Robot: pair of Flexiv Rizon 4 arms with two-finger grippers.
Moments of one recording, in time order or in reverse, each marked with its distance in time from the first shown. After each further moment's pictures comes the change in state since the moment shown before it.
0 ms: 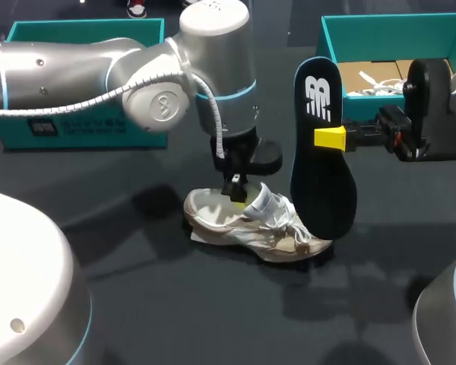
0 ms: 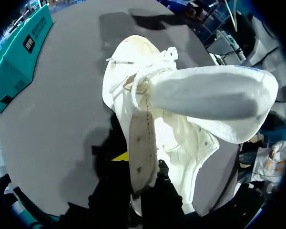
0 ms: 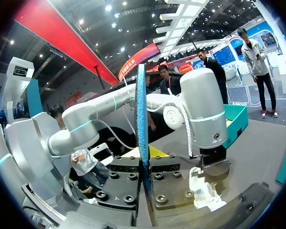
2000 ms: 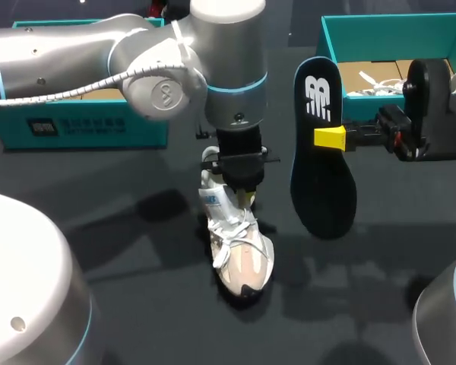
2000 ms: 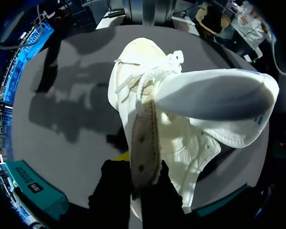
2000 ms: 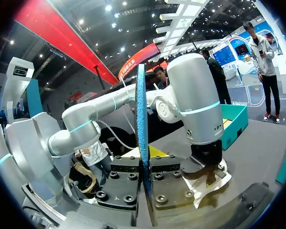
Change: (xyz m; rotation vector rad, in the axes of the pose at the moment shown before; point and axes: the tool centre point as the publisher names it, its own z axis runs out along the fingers) left arm 0.002 -0.014 -0.024 -0.089 -0.004 1.148; right arm 0.000 0.000 0.000 0.000 0.000 0.000
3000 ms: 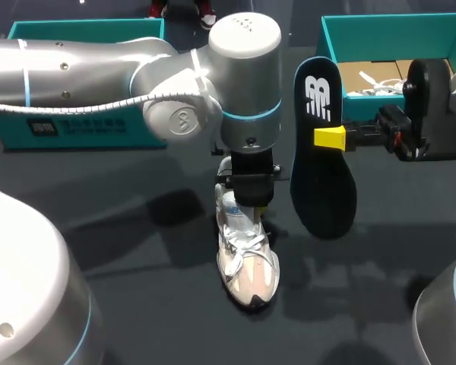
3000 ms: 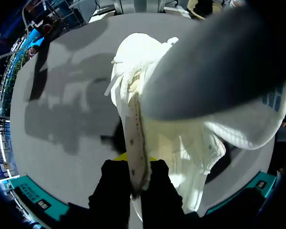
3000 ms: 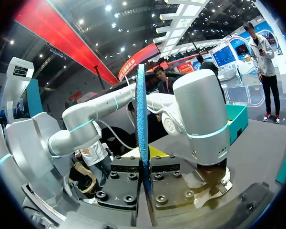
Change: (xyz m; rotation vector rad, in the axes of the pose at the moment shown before) left arm -0.024 0.003 0.042 -0.035 -0.010 0.111; right arm 0.000 0.000 0.000 0.000 0.000 0.000
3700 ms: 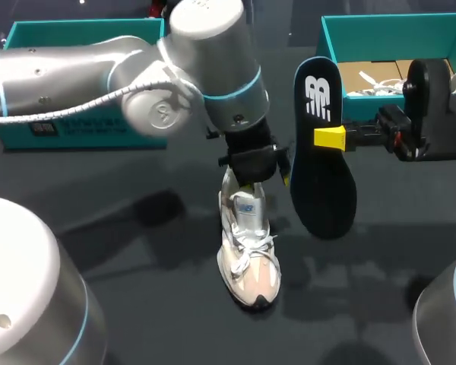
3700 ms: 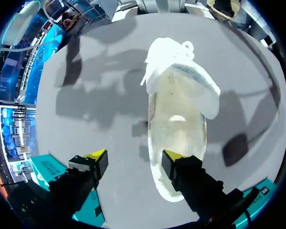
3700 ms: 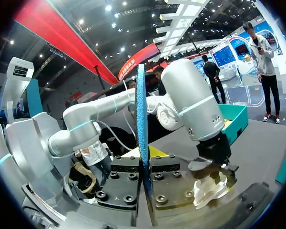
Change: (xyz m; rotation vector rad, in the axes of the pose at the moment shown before) left arm -0.029 0.028 -0.061 -0.069 -0.254 -0.079; right arm 0.000 0.000 0.000 0.000 0.000 0.000
